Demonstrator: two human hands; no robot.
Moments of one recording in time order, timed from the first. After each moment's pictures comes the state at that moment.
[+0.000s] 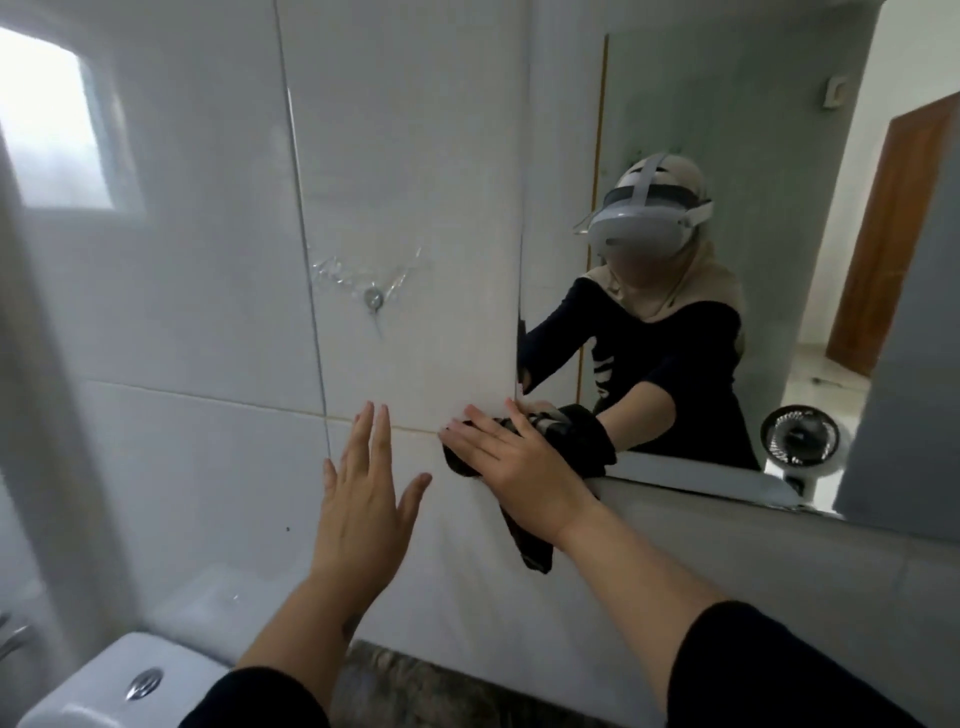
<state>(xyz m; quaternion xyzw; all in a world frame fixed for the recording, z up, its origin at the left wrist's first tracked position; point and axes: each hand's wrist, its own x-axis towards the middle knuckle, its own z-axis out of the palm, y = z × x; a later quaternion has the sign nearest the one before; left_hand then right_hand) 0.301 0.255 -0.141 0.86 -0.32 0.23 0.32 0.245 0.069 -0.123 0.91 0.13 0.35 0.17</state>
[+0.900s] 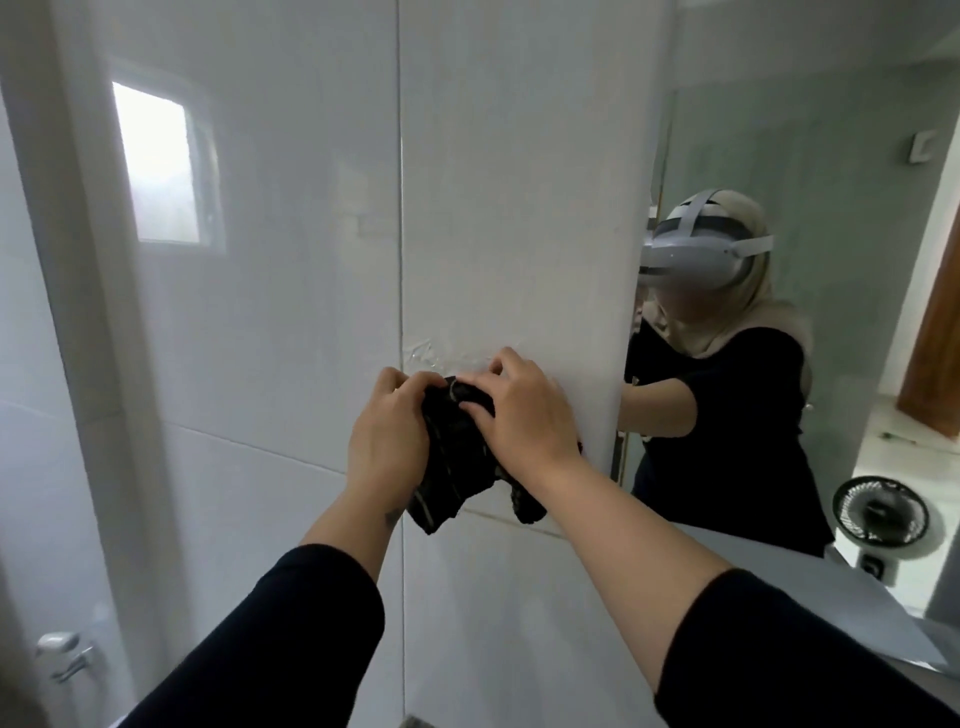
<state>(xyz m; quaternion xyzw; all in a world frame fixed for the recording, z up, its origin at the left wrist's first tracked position) 0.381 0.274 -0.003 0.79 -0.27 0.25 0.50 0.319 0.149 0.020 0.90 0.00 0.44 -0.06</state>
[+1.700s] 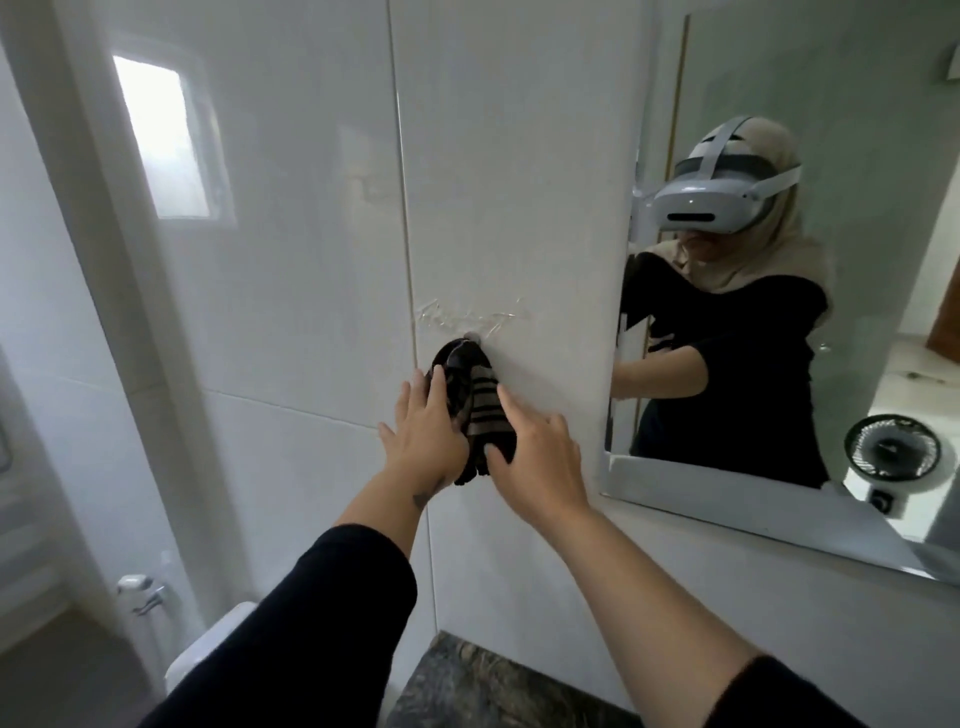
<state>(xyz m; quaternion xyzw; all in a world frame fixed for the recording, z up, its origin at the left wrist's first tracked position) 0.346 0.273 -0.034 0.92 -0.23 0.08 0.32 0.257 0.178 -0.048 0.92 -0.11 0.30 -0.23</state>
